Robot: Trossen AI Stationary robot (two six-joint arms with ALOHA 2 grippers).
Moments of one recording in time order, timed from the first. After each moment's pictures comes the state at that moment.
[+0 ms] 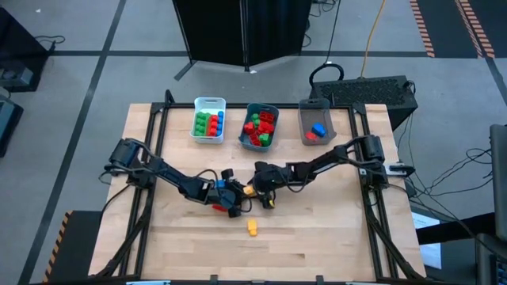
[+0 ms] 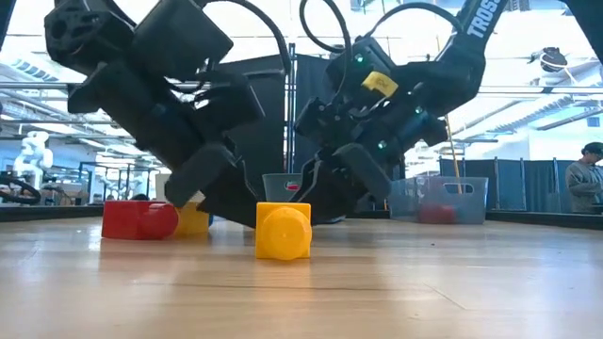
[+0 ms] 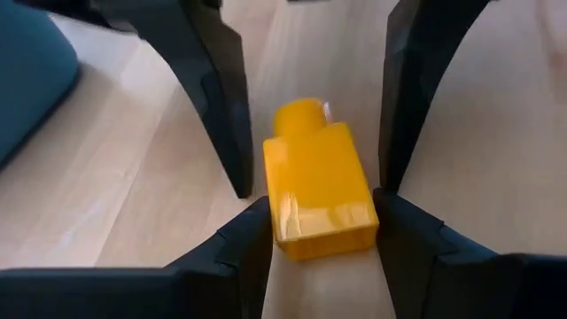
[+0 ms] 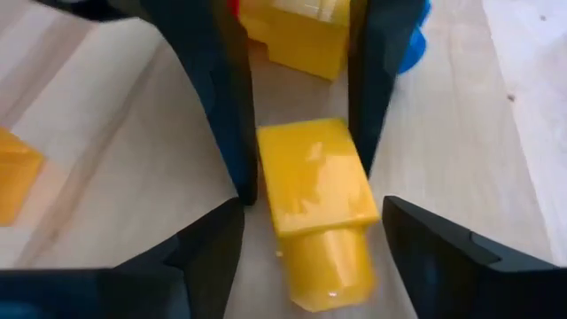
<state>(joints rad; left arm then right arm) -0.29 1.83 0.72 0.33 -0.44 -0.20 0.03 2.01 0.94 0.42 -0.09 -0.09</state>
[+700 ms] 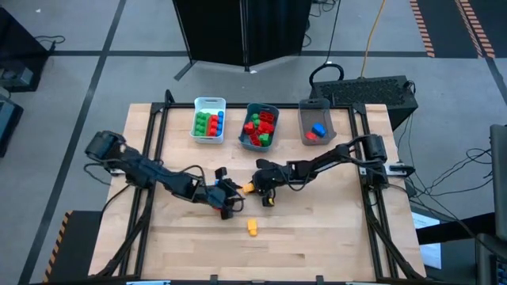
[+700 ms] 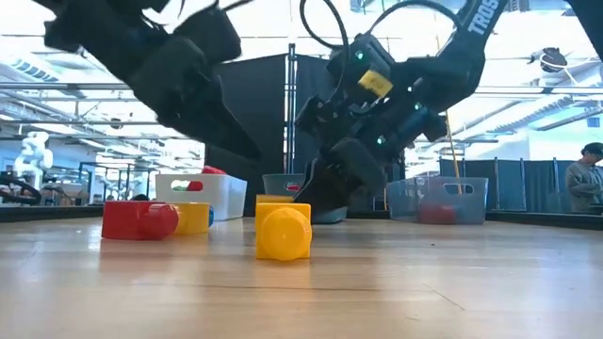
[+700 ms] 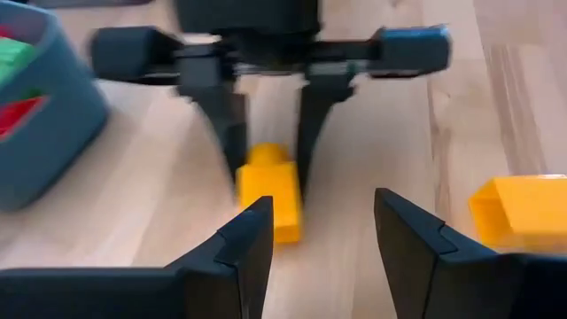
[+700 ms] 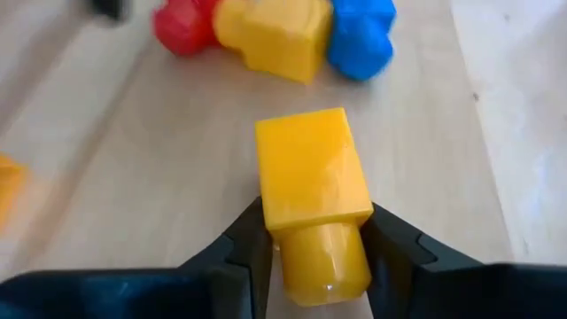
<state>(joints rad) -0.34 1.57 0.73 0.12 -0.42 -0.26 0.03 1.99 0.94 0.39 -0.07 -0.06</state>
